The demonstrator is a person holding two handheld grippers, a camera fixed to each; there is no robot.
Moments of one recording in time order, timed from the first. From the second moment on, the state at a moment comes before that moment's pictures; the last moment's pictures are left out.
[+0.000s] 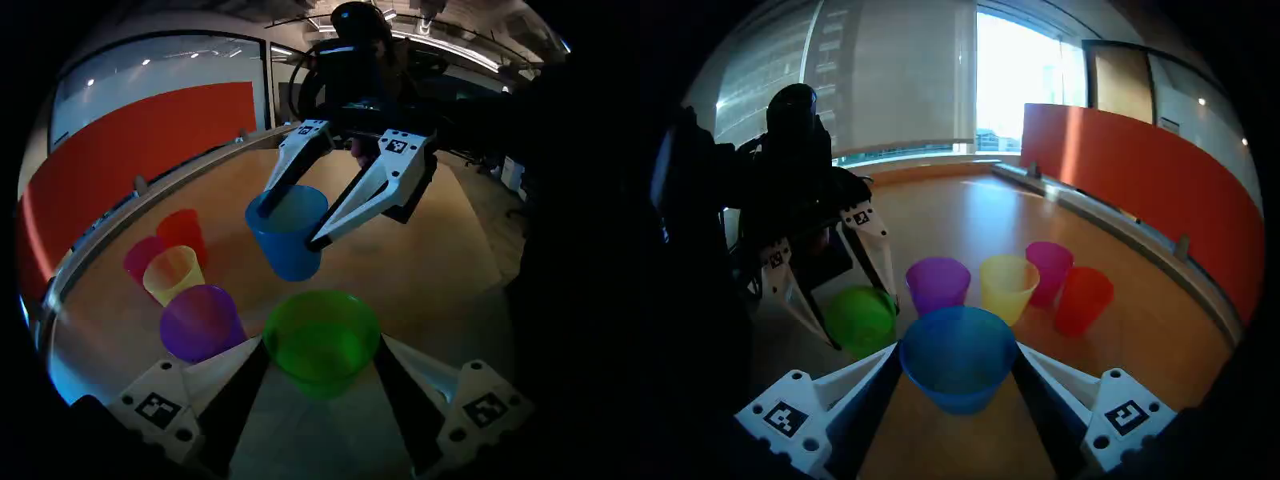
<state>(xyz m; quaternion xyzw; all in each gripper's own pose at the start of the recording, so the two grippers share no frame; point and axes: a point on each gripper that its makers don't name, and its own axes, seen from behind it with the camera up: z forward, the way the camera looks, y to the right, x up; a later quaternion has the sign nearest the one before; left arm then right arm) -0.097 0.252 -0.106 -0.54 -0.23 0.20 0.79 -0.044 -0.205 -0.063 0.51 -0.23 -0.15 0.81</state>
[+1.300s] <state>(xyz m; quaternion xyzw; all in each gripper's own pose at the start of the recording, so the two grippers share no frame) -0.105 0.242 -0.106 -0.54 -0.24 0.19 0.79 -0.088 -0.197 -0.069 0.51 -0.26 -0.15 0.81</state>
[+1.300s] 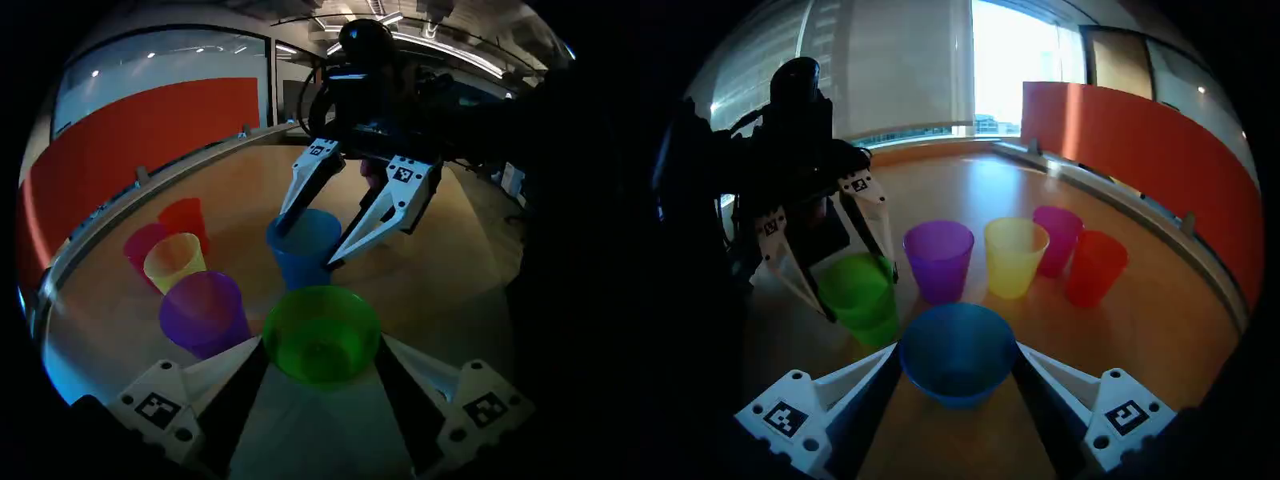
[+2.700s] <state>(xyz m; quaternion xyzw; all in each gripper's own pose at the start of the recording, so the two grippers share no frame) -0.124 0.218 -0.110 -0.52 -0.27 0.20 0.79 -0.102 -0.175 -0.074 0.49 -0.28 -0.16 0.81</state>
